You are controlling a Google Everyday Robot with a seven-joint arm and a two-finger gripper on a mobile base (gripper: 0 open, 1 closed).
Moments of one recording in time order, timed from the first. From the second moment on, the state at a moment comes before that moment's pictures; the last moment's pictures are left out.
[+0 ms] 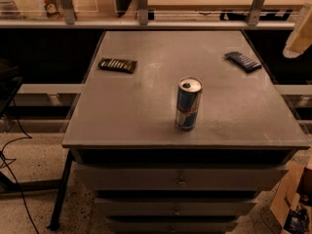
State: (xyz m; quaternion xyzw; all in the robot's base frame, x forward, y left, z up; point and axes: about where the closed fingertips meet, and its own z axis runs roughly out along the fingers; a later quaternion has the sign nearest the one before) arm 0.567 -0.282 1.054 -0.58 0.75 -0.17 0.27
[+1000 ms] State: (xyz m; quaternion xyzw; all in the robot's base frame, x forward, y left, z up) arm 0.649 -0.309 1.039 -0.56 0.70 -0.15 0.42
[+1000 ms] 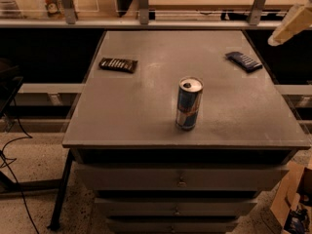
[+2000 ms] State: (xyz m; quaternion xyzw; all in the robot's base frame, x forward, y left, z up) arm 0.723 -0.313 0.967 -0.52 0.71 -0.08 0.46
